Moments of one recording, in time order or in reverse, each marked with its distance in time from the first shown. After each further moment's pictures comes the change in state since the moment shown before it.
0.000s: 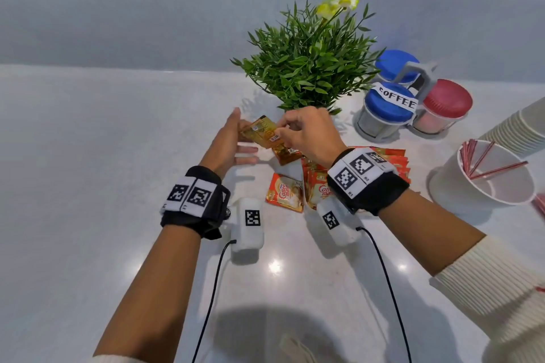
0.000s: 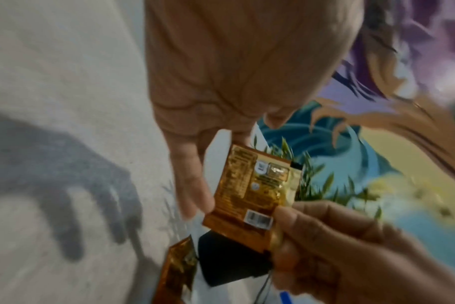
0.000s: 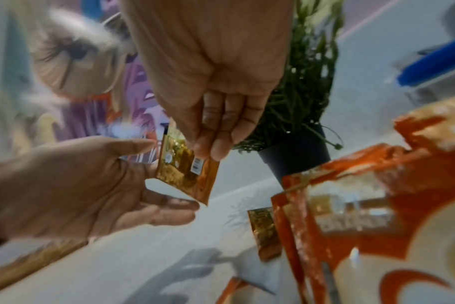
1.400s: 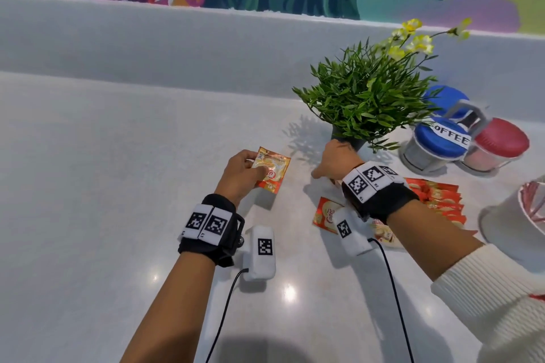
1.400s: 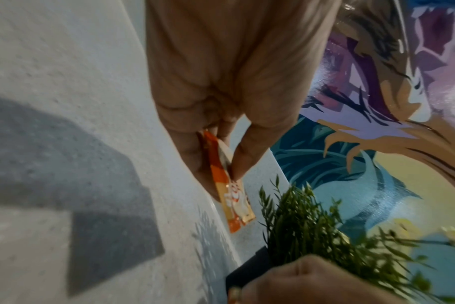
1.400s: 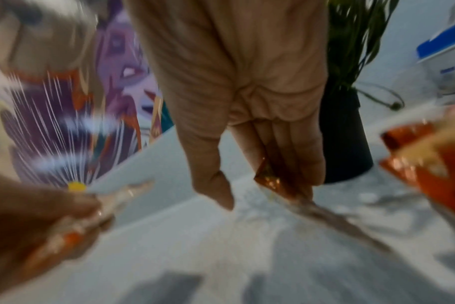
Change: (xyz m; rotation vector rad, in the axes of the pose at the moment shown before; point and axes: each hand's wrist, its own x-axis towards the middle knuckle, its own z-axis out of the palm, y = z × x) left_hand -0.012 -0.019 -0.068 0.054 0.133 0.048; right_hand 0.034 -0.027 0.035 -0.456 -0.327 0.392
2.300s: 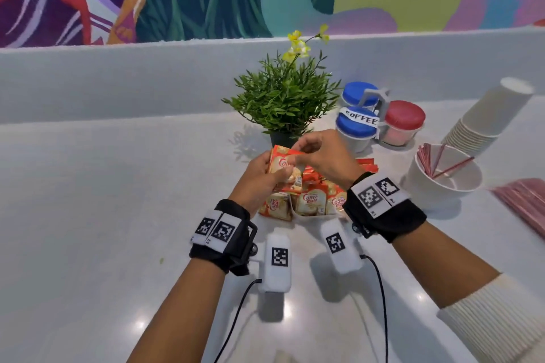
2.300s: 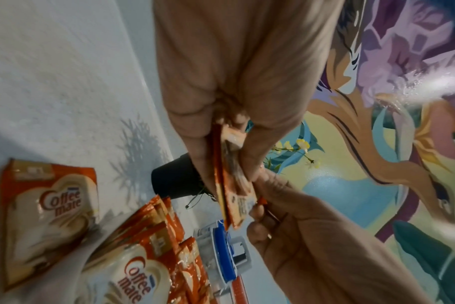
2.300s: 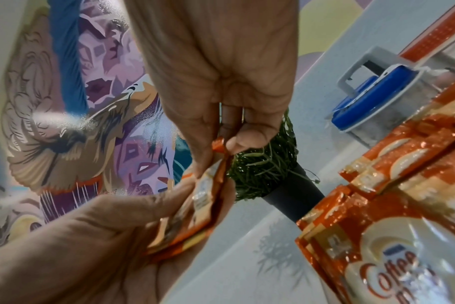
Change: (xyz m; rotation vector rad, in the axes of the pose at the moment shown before) left_hand -0.069 0.025 0.115 -0.037 -0.342 0.177; right_hand -0.105 0.083 -0.031 0.863 0.284 -0.294
